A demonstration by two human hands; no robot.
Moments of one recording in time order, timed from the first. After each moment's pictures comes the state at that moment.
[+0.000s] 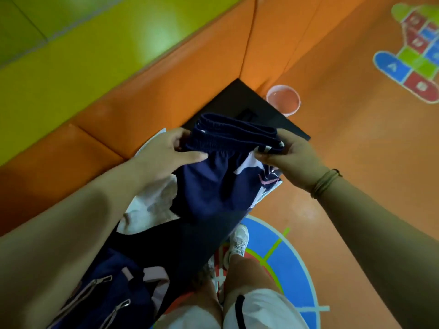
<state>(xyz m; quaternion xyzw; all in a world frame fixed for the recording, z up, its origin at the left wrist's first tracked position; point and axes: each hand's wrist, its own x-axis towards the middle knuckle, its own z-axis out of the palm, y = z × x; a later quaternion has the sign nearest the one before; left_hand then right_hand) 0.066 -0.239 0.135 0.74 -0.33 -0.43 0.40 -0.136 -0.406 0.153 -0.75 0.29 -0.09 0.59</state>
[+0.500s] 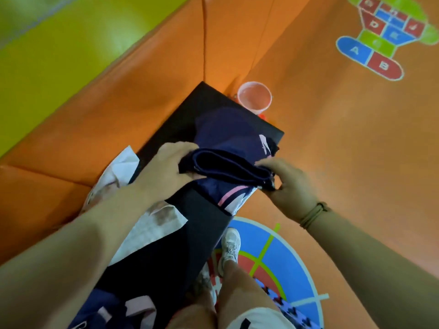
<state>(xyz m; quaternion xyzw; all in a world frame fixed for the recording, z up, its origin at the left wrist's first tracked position) 0.041 -0.311 0.084 0.72 -0.56 -0.27 0.30 -0.204 -0.428 0.094 -0.89 0.29 -0.19 0.29</state>
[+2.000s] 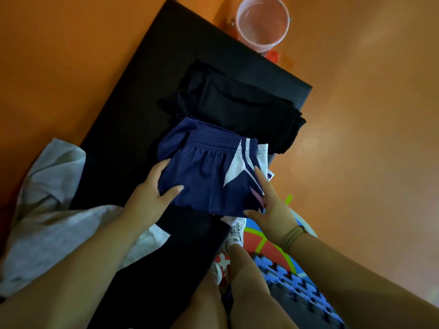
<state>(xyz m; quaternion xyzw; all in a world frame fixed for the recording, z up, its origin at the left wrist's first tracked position) 0.044 -0.339 -0.136 0.80 -0.31 -0.46 0.21 -0.209 -0.450 -0.123 -0.64 0.52 0.05 0.56</state>
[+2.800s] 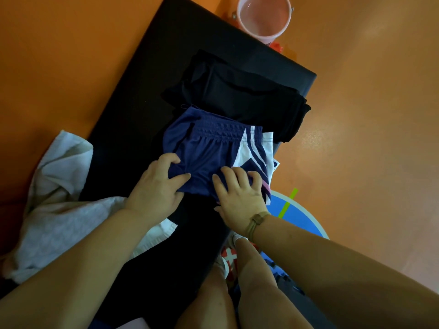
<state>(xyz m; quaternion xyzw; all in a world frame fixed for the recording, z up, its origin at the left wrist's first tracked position) 0.041 -0.333 -0.116 0.73 -0.64 -0.23 0.10 -0.152 -0.408 -0.142 -0.94 0.31 0.10 0.08</state>
